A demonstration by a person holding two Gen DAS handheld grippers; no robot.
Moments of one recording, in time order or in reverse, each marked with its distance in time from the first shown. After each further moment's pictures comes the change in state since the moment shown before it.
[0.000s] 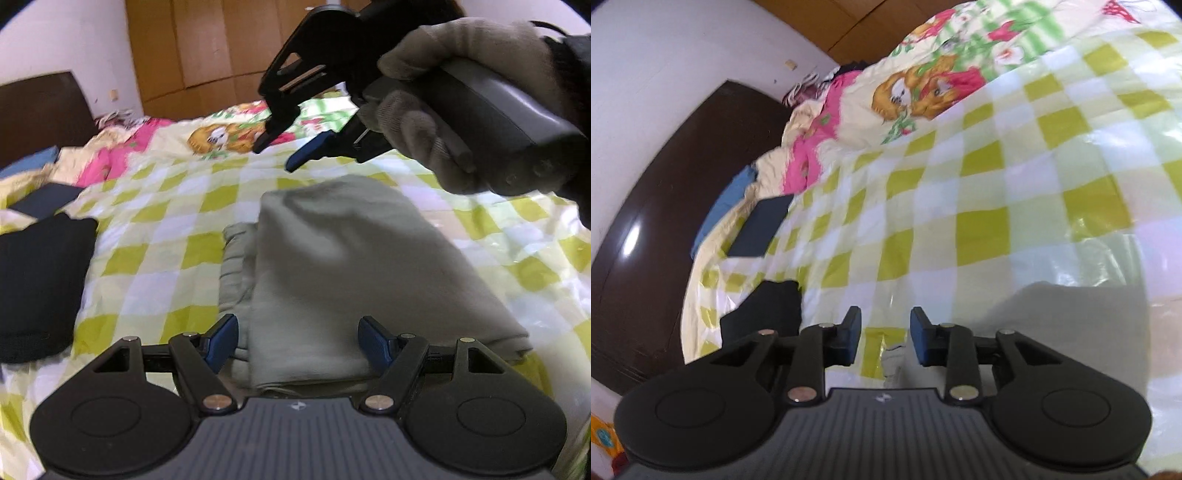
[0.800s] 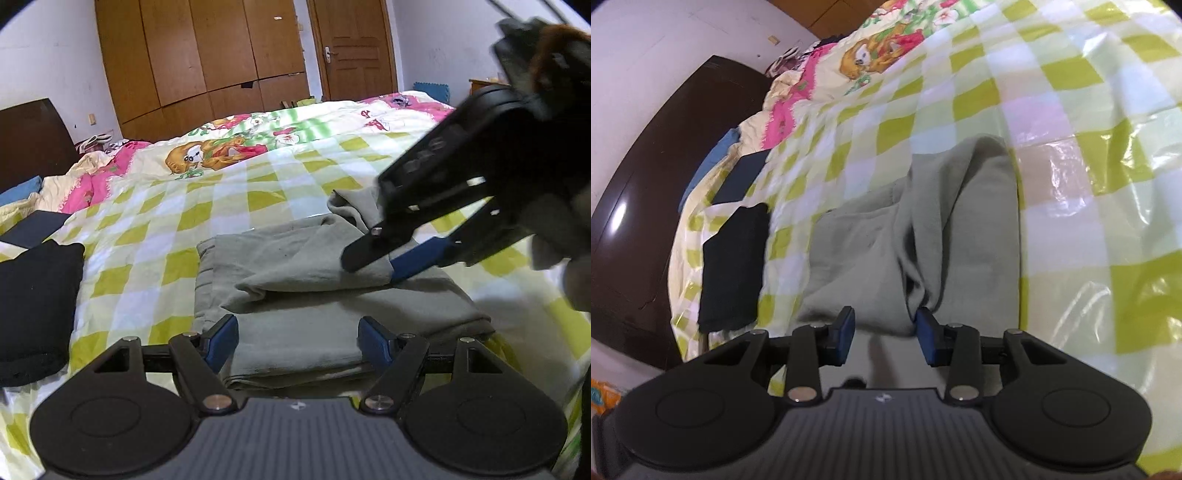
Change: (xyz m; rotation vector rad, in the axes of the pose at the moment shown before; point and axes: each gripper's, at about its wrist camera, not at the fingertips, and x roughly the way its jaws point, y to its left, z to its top) left arm -0.016 -0.024 -0.004 0.112 -0.039 -0.034; right arm -0.074 -0.068 -0.089 0.057 0.085 -0.047
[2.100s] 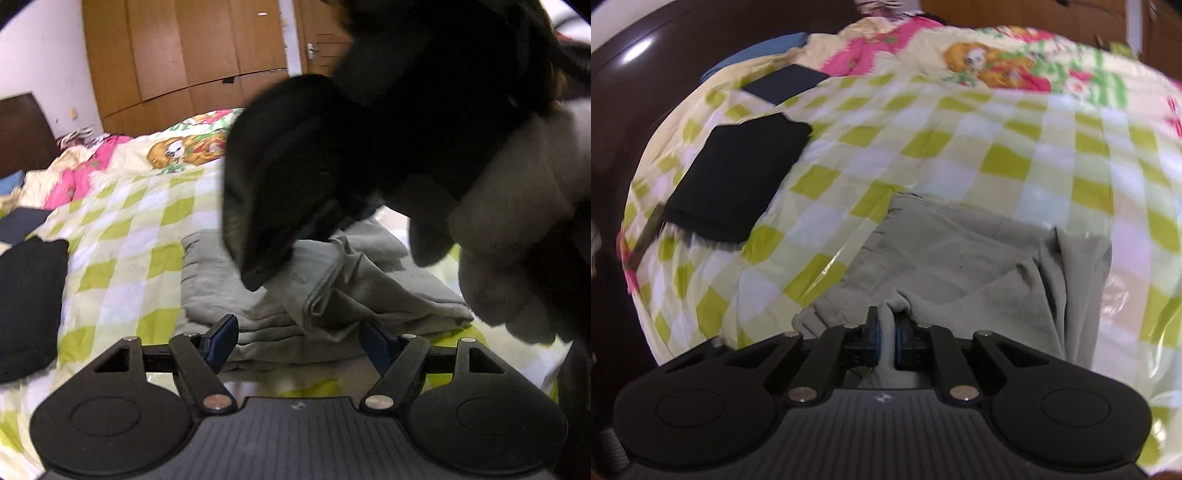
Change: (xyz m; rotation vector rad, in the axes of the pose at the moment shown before) left arm -0.004 0.014 -0.002 -0.024 0.014 -0.080; right arm 0.040 0.112 -0.023 -0.525 0.066 -0.181
